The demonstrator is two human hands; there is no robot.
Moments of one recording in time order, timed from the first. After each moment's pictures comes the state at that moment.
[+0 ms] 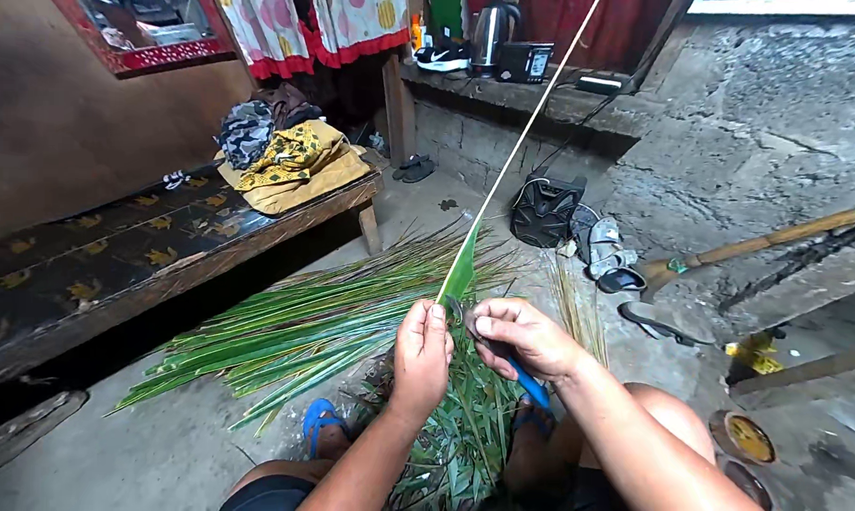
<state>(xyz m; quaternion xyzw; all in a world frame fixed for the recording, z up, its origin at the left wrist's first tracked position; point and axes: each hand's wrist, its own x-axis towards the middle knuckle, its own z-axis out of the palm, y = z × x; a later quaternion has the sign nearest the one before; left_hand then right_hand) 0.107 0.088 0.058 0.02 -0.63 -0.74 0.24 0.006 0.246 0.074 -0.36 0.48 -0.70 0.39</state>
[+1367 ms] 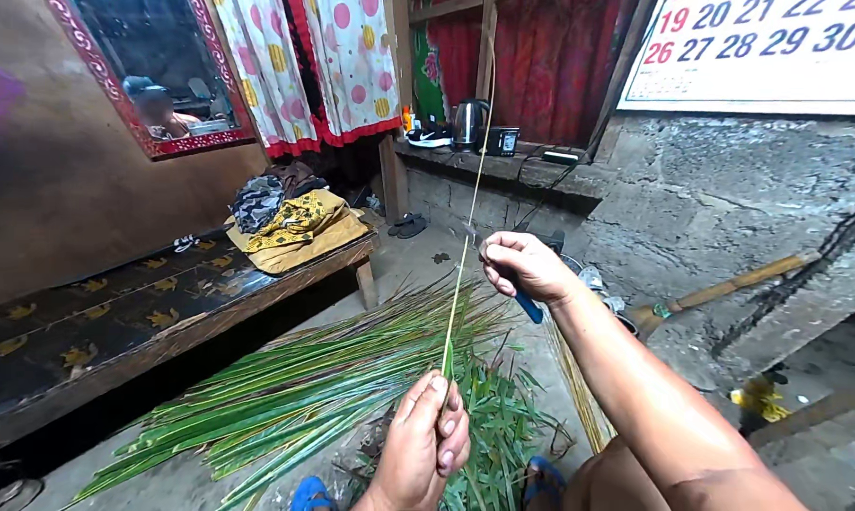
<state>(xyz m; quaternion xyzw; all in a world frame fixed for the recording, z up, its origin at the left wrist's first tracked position) 0.144 0.091 0.092 -0.07 -0.36 -0.93 0.01 -0.106 0.239 0.170 -0.42 0.57 -0.68 0.19</state>
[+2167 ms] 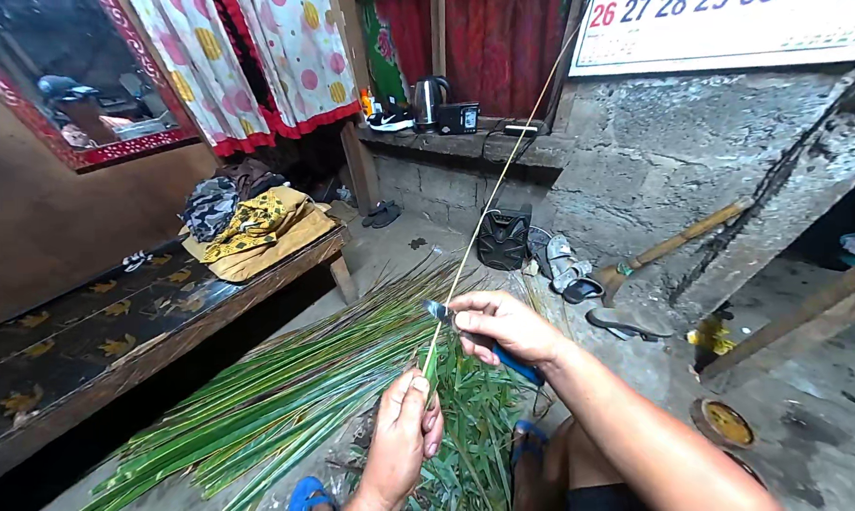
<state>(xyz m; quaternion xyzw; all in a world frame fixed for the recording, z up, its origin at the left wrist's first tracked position) 0.135 0.101 0.062 -0.05 -0.55 -0.83 0.08 -0.020 0.276 0.118 -0.35 0.55 -0.70 0.30</state>
